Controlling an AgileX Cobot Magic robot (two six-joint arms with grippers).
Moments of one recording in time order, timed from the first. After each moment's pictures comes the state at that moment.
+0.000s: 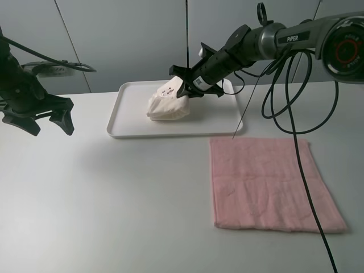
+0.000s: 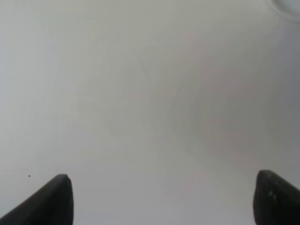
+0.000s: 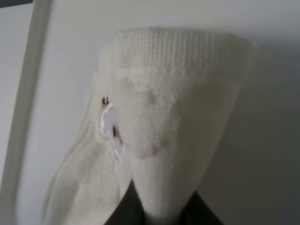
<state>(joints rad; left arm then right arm) -0.05 1.83 -1.20 -0.06 0.89 0.03 0.36 2.45 -1.88 0.80 0.65 -0.24</state>
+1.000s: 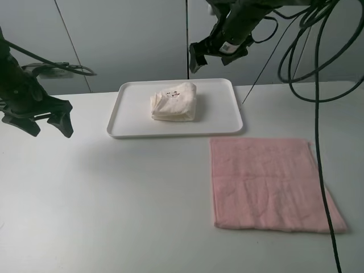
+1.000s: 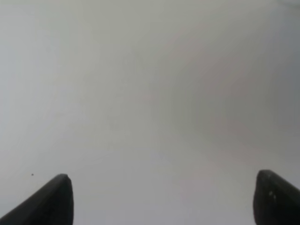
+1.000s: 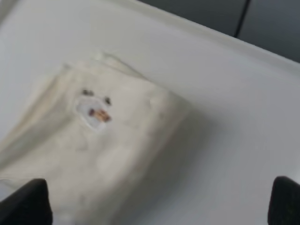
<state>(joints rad) -0.05 1.83 -1.20 -0.06 0.91 0.09 0.35 2.20 -1.89 0.19 0.82 -0.22</state>
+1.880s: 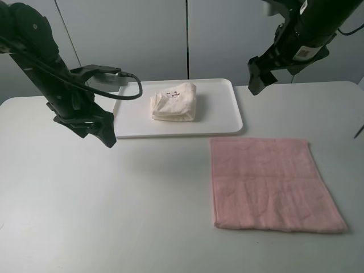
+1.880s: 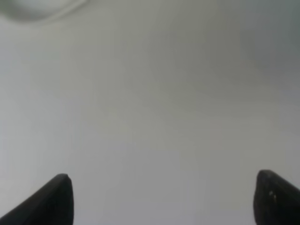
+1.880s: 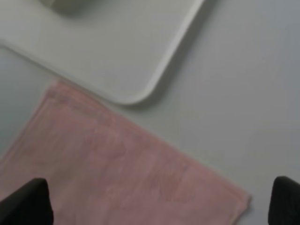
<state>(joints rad) -0.34 1.83 -1.20 -0.18 0.89 0.28 0.33 1.61 -1.22 -0.06 0.88 -0.14</state>
